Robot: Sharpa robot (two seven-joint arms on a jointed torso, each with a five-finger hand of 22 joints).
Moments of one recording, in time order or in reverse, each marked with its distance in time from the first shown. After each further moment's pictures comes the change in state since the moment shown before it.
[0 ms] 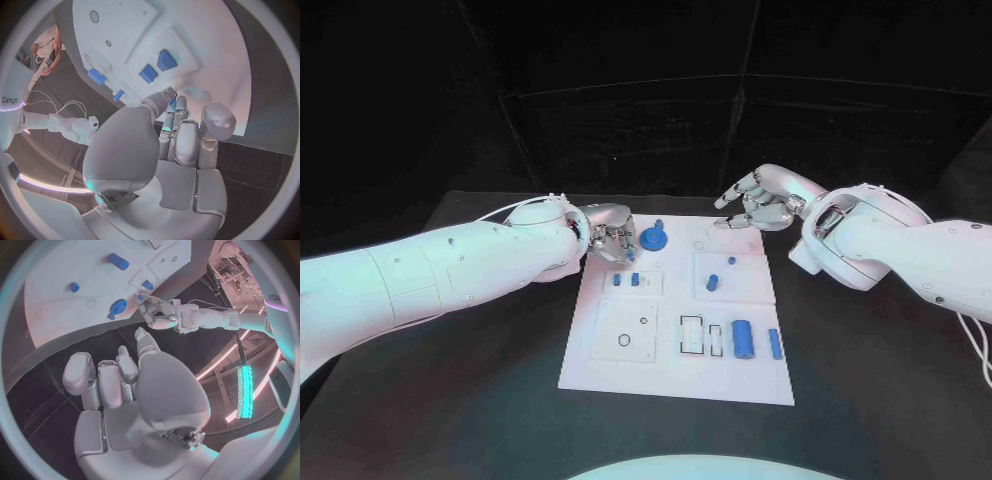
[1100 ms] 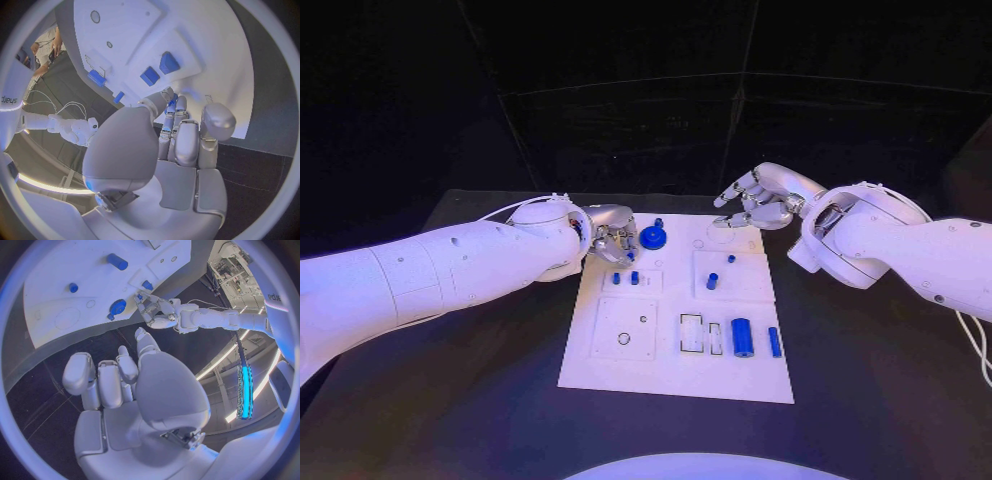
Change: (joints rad) left arm -0.002 0.009 -0.001 -0.002 -0.002 0.015 -0.009; left_hand -0.017 -0.009 0.003 -0.003 0.000 0.000 0.000 -0.009 -0.001 0.000 0.000 -0.012 0.001 0.000 0.000 0.000 -0.007 0.000 0.000 0.000 0.000 0.004; right arm 0.000 0.000 0.000 0.002 -0.001 0.001 -0.002; right_hand 0.000 0.000 0.000 0.000 0.000 0.000 0.000 0.000 0.000 0.000 0.000 0.000 0.000 0.000 0.000 0.000 0.000 0.000 0.000 0.000 0.000 0.000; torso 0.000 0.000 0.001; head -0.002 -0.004
